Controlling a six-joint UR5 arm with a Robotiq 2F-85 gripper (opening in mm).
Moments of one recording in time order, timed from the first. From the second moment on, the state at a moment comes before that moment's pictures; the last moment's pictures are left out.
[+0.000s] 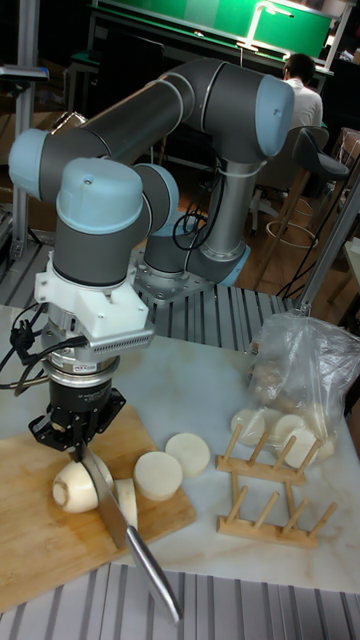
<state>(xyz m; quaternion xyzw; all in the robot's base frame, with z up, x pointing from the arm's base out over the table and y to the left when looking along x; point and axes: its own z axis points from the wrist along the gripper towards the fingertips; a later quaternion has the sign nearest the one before) 0.685 -0.128 0.075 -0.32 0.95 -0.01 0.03</state>
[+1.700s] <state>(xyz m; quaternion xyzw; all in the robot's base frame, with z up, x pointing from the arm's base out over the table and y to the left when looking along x) 0.683 -0.106 0.093 -0.32 0.95 0.04 0.01</state>
